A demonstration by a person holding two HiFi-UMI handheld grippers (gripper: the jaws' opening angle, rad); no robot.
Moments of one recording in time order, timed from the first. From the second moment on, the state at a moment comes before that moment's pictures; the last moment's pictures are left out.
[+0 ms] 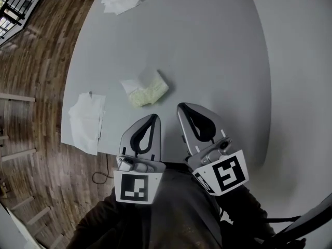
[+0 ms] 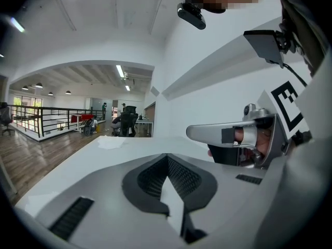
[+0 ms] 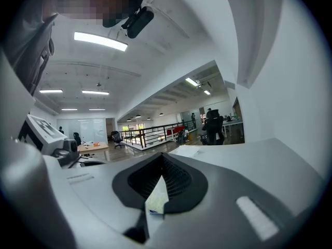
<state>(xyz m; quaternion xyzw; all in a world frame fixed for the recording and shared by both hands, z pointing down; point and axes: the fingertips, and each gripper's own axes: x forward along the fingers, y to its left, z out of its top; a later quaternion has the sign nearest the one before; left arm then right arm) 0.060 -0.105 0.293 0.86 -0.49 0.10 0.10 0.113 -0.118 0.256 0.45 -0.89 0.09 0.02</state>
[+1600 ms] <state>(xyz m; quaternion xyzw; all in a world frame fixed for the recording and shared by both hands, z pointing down) -0.001 -0.212 0.415 0.83 -0.50 0.16 0.20 0.015 -0.208 0.366 0.14 -0.97 0.10 0.15</state>
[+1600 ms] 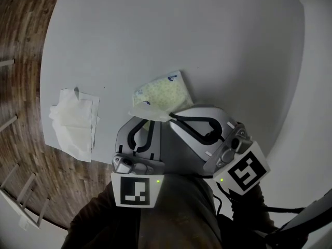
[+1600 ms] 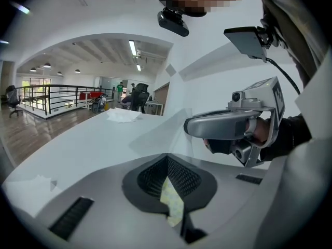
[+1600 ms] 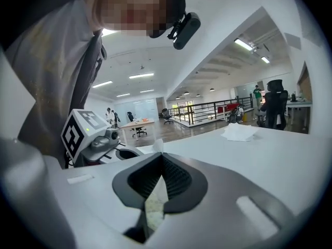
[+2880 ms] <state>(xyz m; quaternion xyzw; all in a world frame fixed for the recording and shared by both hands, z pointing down) -0.056 -0.071 0.302 0.77 -0.61 0.11 0.16 -0.003 -0.154 0.251 0.25 -0.96 0.07 0.07</state>
